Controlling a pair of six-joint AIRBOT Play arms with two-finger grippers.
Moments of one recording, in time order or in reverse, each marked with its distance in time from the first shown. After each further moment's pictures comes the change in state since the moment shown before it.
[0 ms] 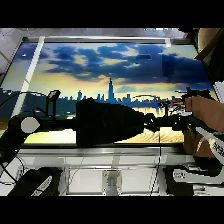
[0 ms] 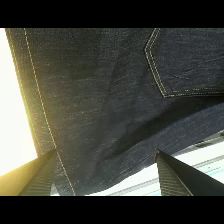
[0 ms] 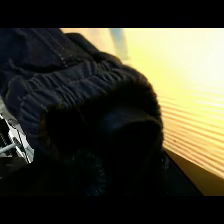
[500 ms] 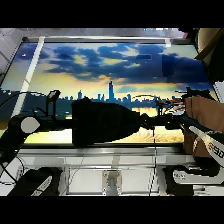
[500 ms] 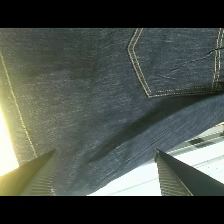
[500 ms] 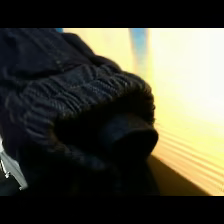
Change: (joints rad) left arm 0.000 0.000 0.000 -0.001 0.000 0.000; right arm 0.116 -0.016 0.027 0.047 -0.117 -0.052
